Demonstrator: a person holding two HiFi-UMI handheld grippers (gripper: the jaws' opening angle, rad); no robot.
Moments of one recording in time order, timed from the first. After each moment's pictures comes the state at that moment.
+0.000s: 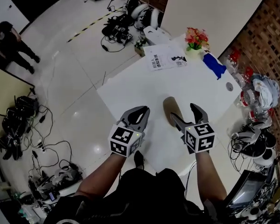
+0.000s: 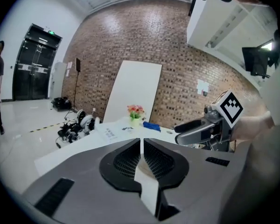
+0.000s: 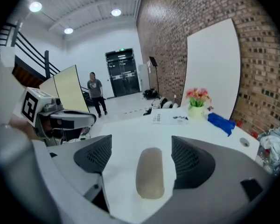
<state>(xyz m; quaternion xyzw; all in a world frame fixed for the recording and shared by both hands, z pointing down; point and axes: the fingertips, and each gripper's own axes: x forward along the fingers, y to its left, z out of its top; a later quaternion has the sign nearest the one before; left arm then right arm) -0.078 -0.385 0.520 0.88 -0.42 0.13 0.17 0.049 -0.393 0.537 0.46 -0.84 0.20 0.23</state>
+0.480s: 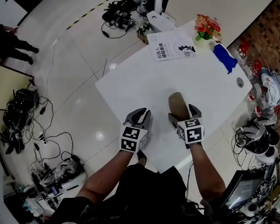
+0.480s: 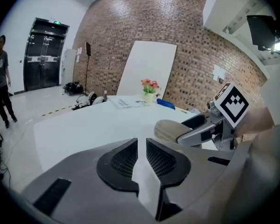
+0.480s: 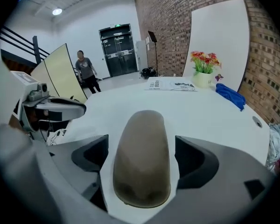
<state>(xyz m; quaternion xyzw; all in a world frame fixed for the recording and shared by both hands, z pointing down) -0.095 -0.395 0.658 0.83 -0.45 0.20 0.24 0.040 -0.408 0.690 0.44 -0.79 0.25 0.34</state>
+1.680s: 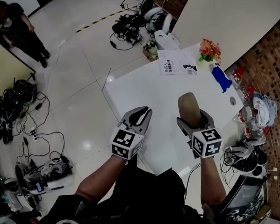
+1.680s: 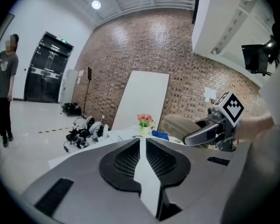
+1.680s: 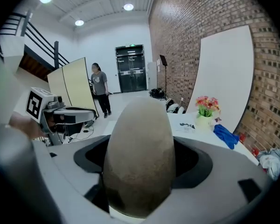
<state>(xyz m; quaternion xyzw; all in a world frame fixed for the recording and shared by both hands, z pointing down) -0.128 -0.381 0.509 0.86 -0.47 0.08 0.15 0.020 -0.395 0.520 0.42 -0.86 0.16 0.26</state>
